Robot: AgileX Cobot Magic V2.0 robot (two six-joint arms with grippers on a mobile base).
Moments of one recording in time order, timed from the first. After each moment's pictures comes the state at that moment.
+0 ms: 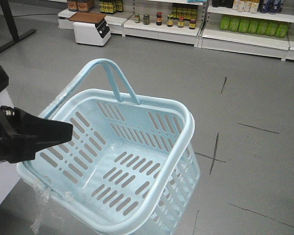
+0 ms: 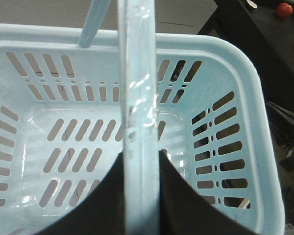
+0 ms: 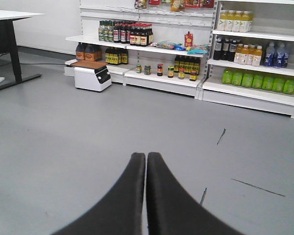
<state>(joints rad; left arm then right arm) -0.40 0.96 -1.02 -0.65 0.86 0.23 0.10 -0.01 0.03 -0.13 0.17 0.10</state>
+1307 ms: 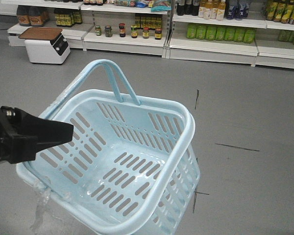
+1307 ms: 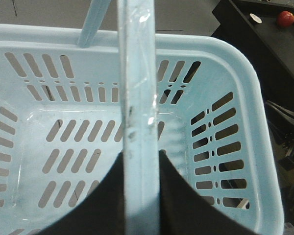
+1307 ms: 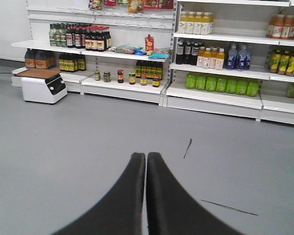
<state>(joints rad) -0.40 0.96 -1.02 -0.65 0.86 0.23 0.10 -0.01 0.03 -0.13 0.17 0.10</state>
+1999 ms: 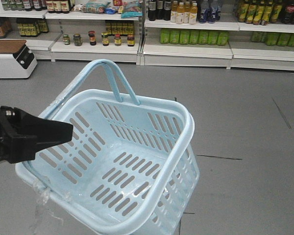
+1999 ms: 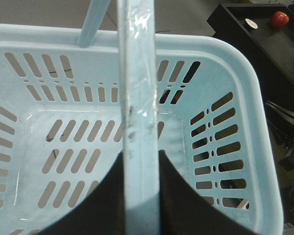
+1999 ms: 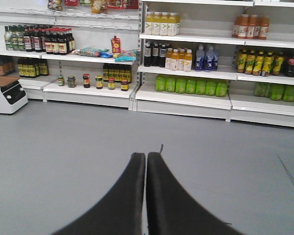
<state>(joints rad) -0.40 0.96 -1.02 -0.65 0.86 0.23 0.10 -0.01 0.03 -0.13 0.17 0.10</state>
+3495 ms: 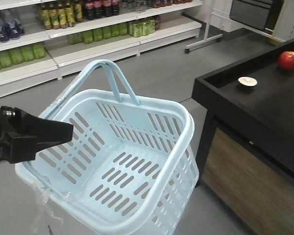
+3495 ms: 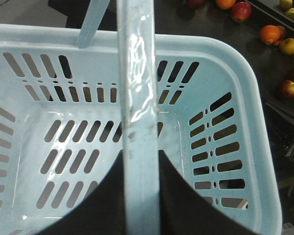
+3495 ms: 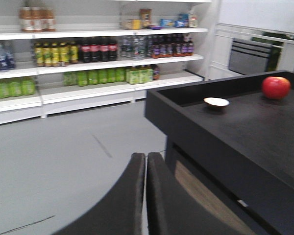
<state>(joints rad) -0.40 0.96 -1.02 -0.65 0.86 0.23 0.10 -0.01 0.03 -0.13 0.17 0.10</state>
